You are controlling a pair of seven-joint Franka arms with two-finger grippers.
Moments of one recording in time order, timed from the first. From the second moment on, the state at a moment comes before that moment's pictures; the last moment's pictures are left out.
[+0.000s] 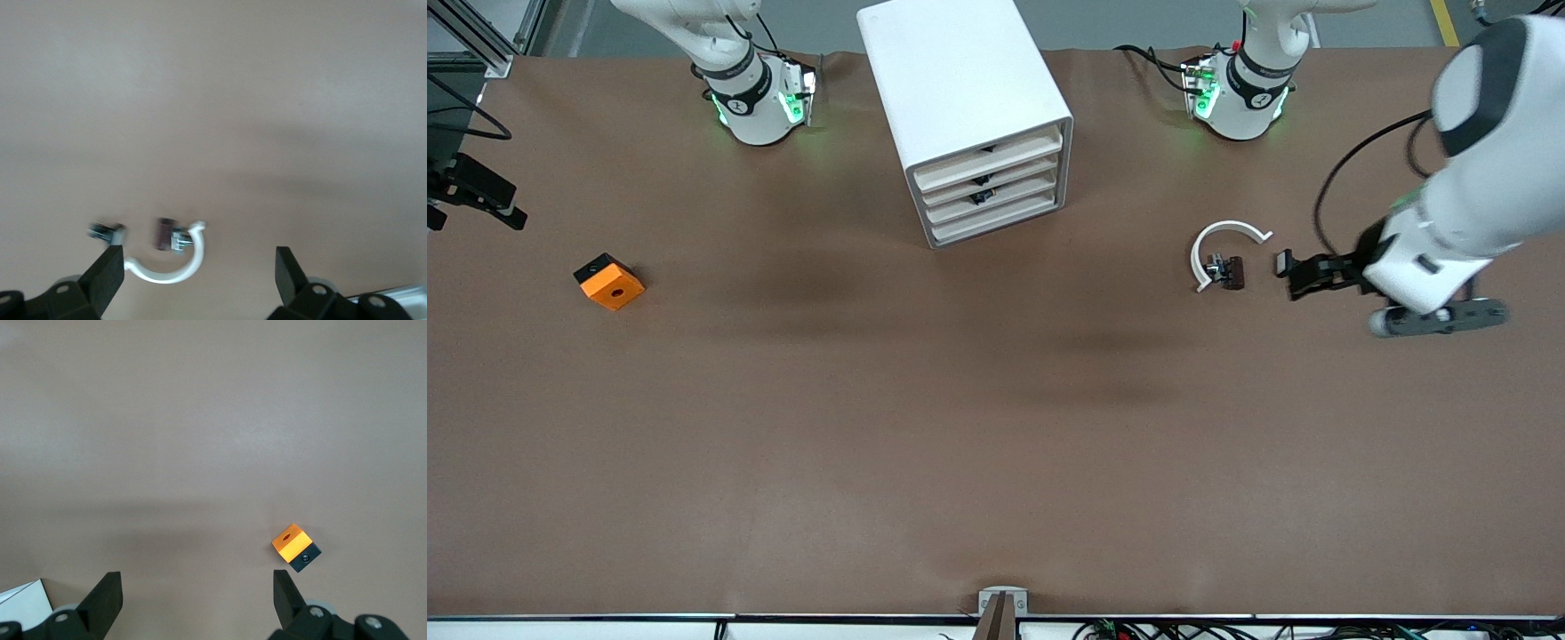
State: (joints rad) left arm -0.01 0.16 -0.23 -1.60 -0.04 1.70 -0.43; right arm -0.08 -0.10 -0.03 -1.64 0.02 1.60 -0.09
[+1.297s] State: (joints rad) left arm -0.40 0.46 -0.37 -1.64 -0.29 1.65 -2.12; right arm -0.08 -0.10 -0.02 -1.64 0.02 1.60 -0.09
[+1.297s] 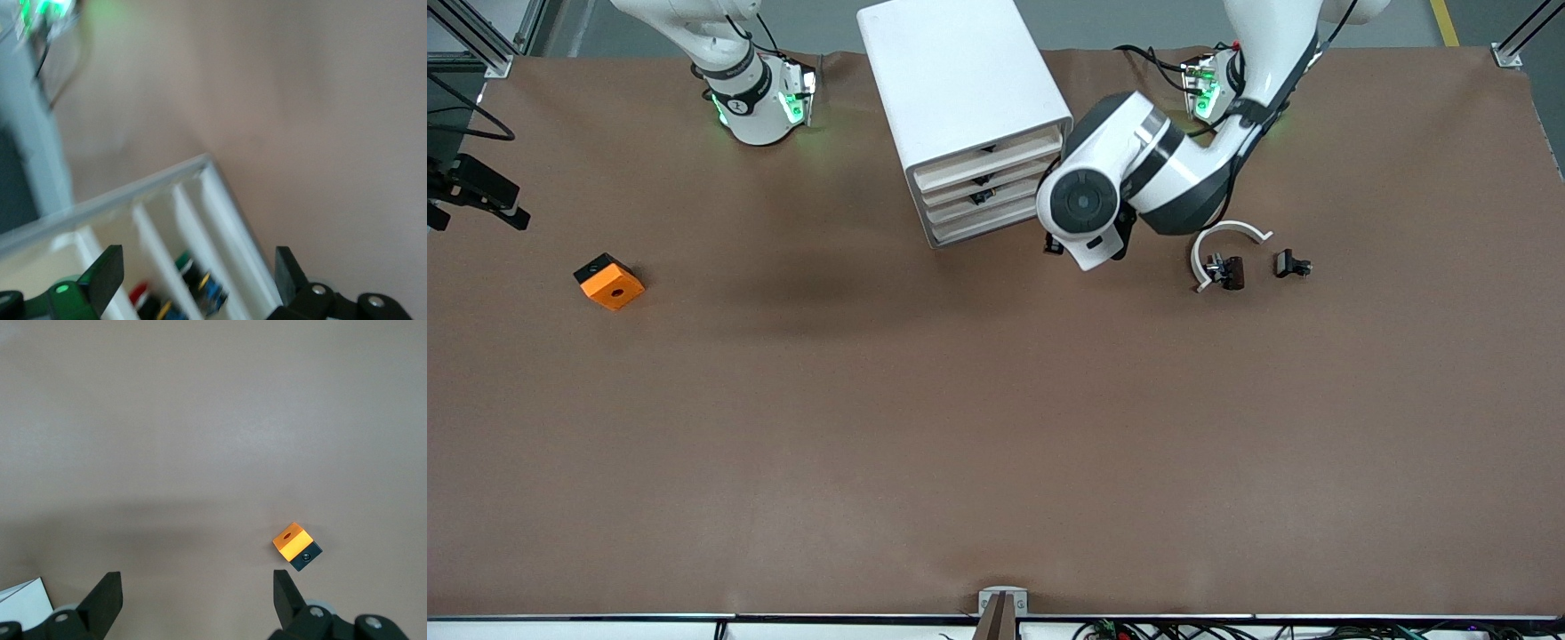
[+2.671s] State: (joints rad) left arm -0.38 0.70 -0.37 -1.53 -0.76 1.51 -2.53; right arm -0.08 -0.10 -0.03 -1.64 0.02 1.60 -0.09
